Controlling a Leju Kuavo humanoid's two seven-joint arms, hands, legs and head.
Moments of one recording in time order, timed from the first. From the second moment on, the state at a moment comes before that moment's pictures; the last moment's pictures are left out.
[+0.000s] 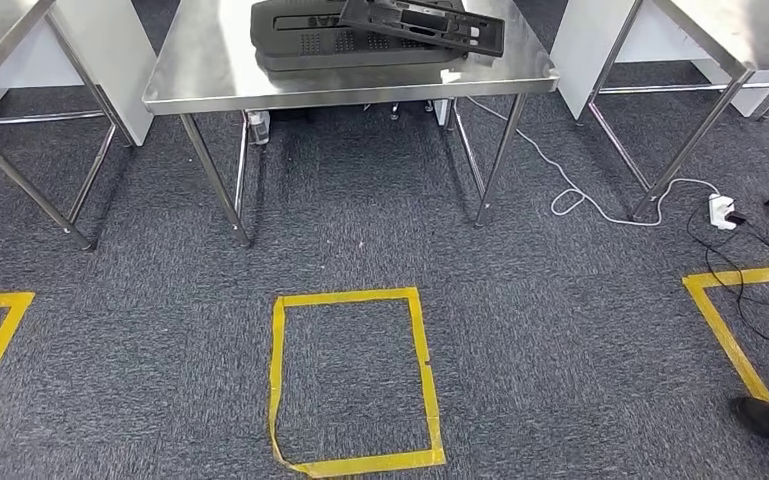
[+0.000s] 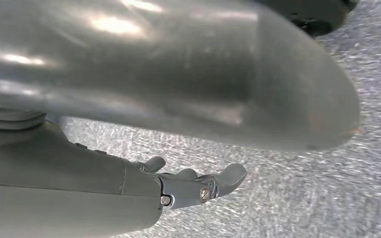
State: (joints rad) left arm -0.02 -0.08 0.35 -0.19 -0.60 0.20 -0.13; right arm -0.02 0.15 -0.47 -0.20 0.71 -0.15 0.04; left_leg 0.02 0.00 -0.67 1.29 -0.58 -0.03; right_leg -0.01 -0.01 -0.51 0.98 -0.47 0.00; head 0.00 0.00
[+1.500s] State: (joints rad) left arm -0.03 -0.09 0.37 -0.19 -0.62 0.21 -0.14; right arm -0.01 0.14 -0.47 -0.20 0.75 -0.16 0.03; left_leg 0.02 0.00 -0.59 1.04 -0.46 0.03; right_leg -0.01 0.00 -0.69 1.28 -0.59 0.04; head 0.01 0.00
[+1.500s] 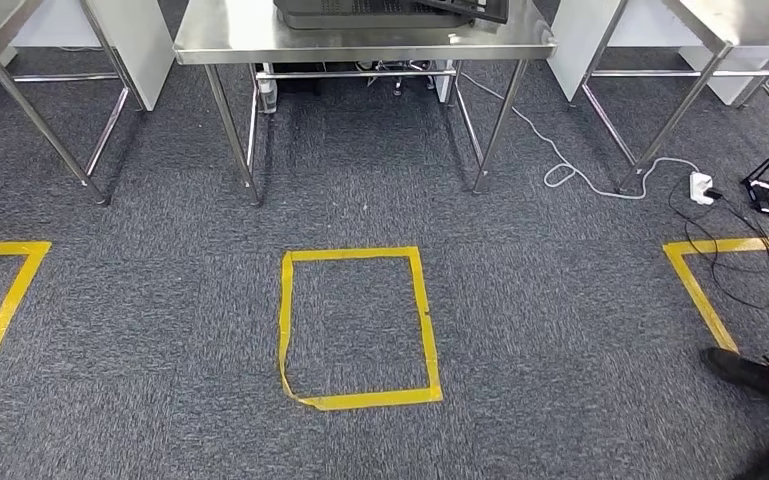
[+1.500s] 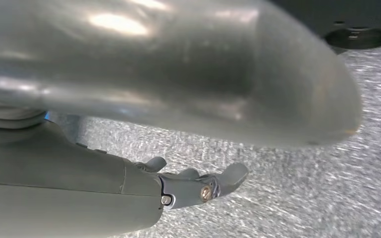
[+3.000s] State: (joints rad) left arm -0.02 -0.09 0.37 -0.19 -0.64 0.22 -0.14; right arm -0.01 0.14 -0.47 -0.20 0.75 -0.16 0.03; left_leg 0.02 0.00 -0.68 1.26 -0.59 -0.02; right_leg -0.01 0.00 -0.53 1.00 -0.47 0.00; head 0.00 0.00
